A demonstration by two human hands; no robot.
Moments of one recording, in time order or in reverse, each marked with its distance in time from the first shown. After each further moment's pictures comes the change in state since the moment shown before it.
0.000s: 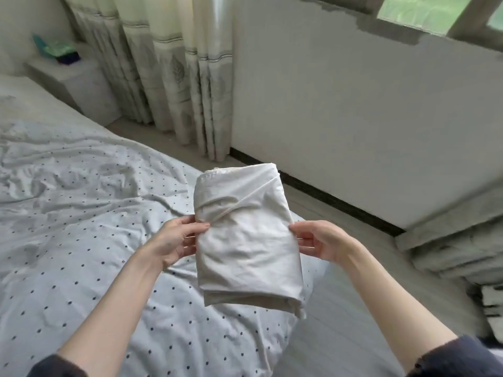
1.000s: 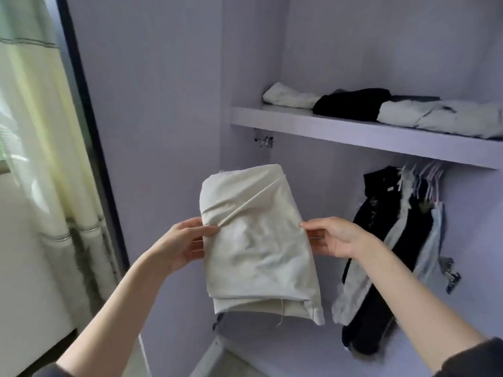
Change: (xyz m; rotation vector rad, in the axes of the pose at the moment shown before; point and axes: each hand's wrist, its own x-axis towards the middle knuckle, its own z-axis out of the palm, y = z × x) left_hand -0.343 -0.114 0.716 0.701 -1.610 -0.004; right_hand -0.642 0.313 -0.371 0.880 1.241 -0.500
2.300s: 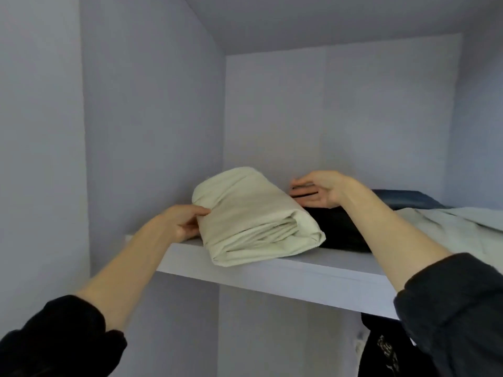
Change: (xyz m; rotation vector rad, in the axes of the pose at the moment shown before) left_hand 0.433 0.285 0.128 0.017 -0.012 0.141; right_hand 0.255 -0.377 -0.149 -0.181 0.324 -0.324
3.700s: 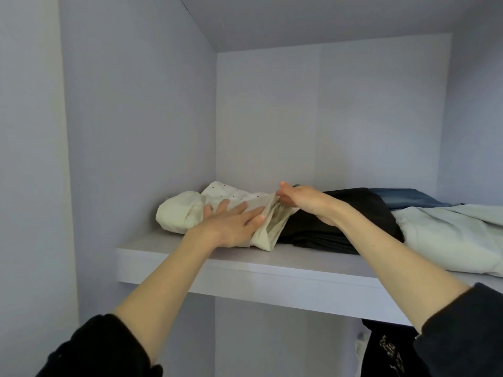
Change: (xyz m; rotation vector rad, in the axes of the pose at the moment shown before) left_hand 0.019 -0.012 0.050 1.638 -0.126 0.463; right_hand 0.016 0.026 0.036 -0.546 0.052 -0.268
